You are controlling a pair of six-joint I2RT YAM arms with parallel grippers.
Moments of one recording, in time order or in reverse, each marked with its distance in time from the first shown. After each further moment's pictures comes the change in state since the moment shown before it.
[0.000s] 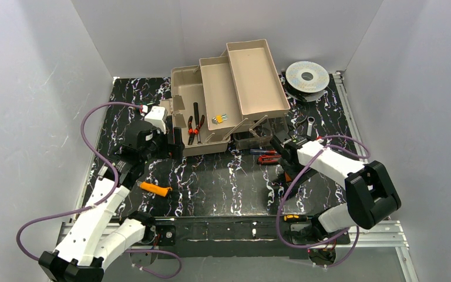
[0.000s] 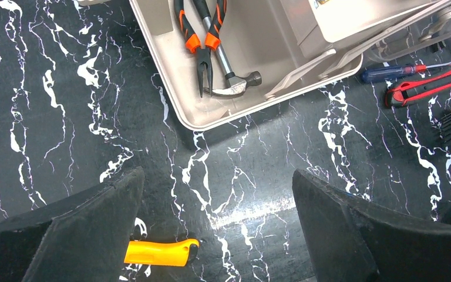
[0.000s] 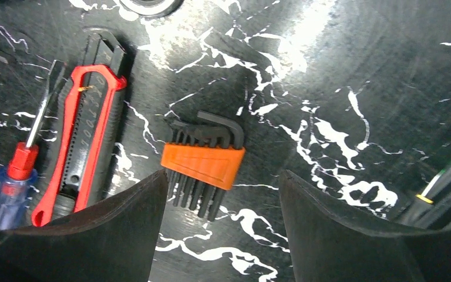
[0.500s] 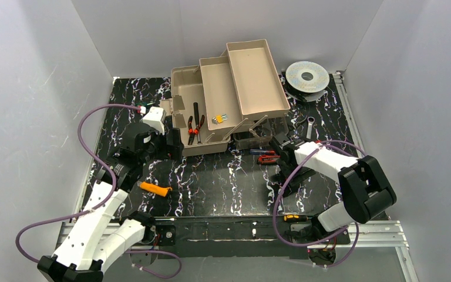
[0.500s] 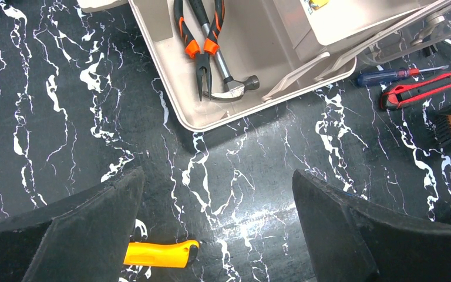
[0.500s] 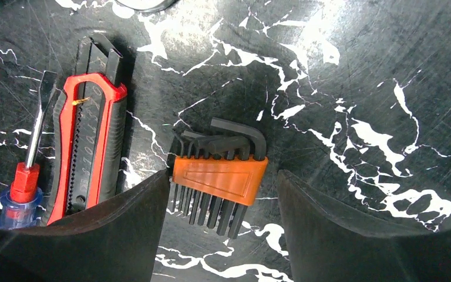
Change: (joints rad) left arm -0.002 -0.029 -0.005 0.003 0.000 0.002; right arm -0.023 0.046 -0.050 0.143 -0.035 0.068
